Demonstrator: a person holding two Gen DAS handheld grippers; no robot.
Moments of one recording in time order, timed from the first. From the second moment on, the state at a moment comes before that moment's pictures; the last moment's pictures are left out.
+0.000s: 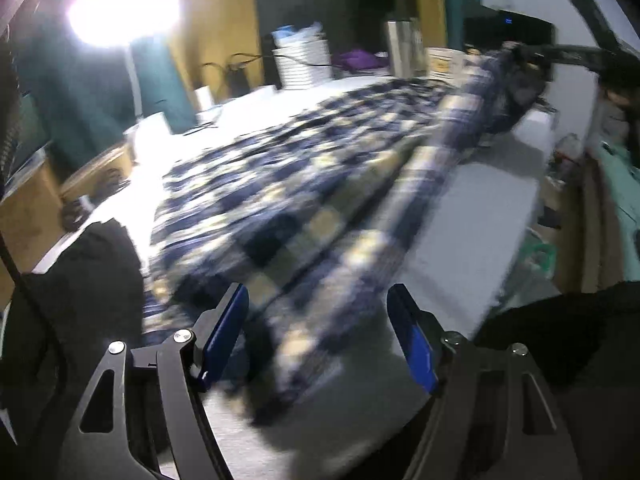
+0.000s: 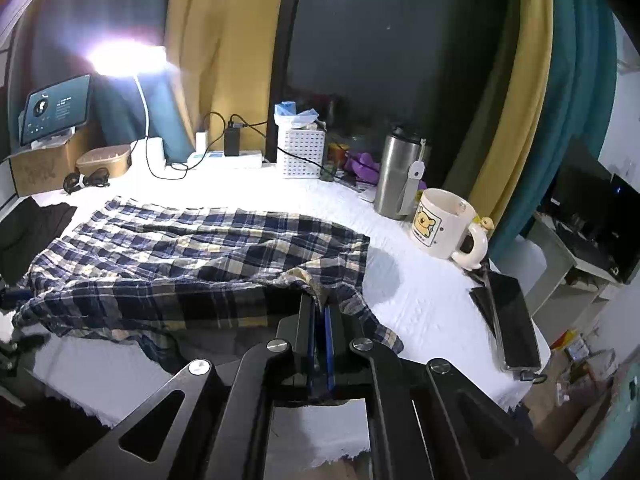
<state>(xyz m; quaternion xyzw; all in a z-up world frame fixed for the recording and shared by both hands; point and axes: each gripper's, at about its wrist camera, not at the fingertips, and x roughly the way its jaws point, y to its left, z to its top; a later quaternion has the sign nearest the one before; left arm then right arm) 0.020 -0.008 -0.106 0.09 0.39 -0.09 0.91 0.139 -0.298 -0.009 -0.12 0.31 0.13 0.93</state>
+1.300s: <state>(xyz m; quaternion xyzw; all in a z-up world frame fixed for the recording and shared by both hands) 0.031 0.056 -0.010 -0.08 0.31 -0.08 0.94 0.052 -0.280 -0.072 -0.18 0.27 0.17 0.93</state>
